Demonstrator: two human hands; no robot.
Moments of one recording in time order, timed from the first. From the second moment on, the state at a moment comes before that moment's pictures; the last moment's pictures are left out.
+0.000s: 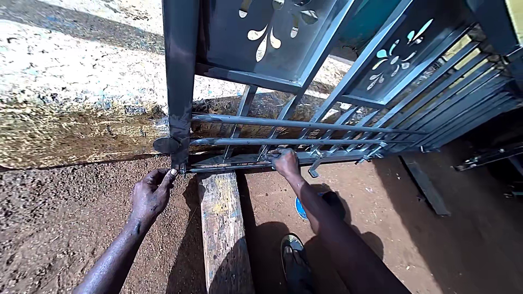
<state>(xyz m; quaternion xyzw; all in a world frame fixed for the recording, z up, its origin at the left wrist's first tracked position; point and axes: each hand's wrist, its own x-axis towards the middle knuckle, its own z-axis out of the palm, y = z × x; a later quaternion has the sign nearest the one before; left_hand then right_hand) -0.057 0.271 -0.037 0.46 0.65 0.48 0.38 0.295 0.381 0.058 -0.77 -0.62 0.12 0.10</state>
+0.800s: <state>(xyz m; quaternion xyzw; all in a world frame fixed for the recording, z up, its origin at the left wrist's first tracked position) -0.058 0.269 -0.043 0.46 0.64 0.49 0.37 0.358 0.401 0.077 -0.72 -0.68 0.10 -0.03</state>
